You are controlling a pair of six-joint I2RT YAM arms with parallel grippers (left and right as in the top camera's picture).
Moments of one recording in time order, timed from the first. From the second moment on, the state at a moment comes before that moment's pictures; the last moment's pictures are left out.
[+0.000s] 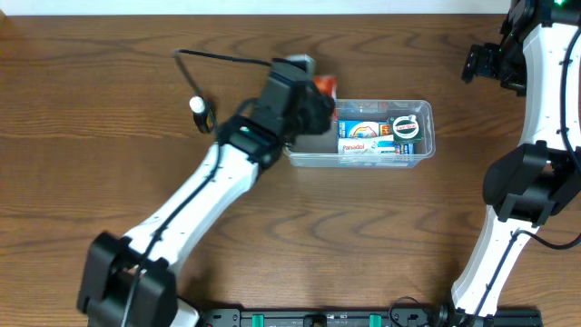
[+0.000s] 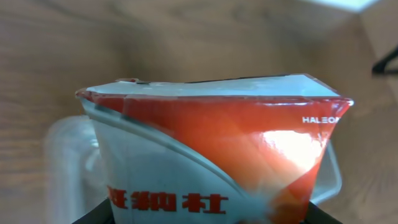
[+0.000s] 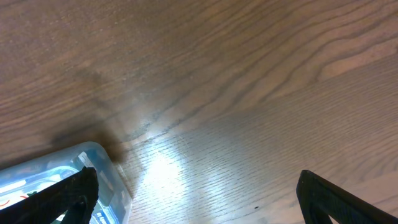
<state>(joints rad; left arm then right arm) -0.56 1.64 1.26 -0.32 0.11 -0.52 -0.18 2.28 2.39 -1.51 0.13 0.20</state>
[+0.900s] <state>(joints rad) -0.62 1.81 1.26 -0.32 -0.04 -0.54 -0.18 2.28 2.39 -1.51 0.13 0.20</state>
